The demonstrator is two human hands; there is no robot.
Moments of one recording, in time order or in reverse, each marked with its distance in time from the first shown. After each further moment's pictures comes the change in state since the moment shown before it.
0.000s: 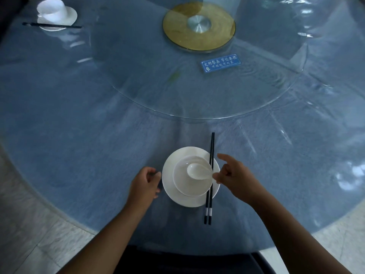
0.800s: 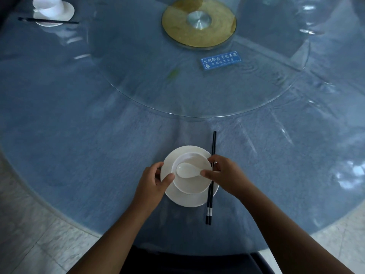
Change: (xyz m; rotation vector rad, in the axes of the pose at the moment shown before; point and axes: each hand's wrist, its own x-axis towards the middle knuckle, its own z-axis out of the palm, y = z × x) left_hand -0.016 0.021 0.007 0.047 -0.157 0.180; right_hand 0.029 0.006 0.020 -0.106 -0.010 0.024
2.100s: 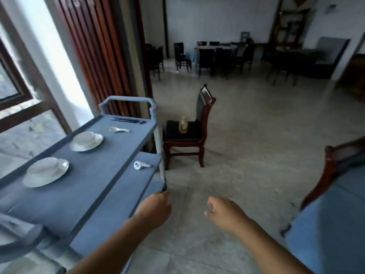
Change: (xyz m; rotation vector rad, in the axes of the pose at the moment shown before) left_hand -0.352 -0.304 -0.651 0.495 0.797 -0.583; right_hand -0.095 -0.640 0.602 -0.863 -0.576 -1.125
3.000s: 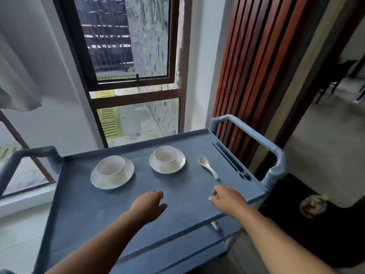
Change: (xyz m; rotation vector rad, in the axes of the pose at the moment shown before) left_hand 0.257 -0.304 -0.083 -0.223 0.164 -0.888; right_hand 0.577 -0.266 -0.042 -0.224 -0.321 -0.661
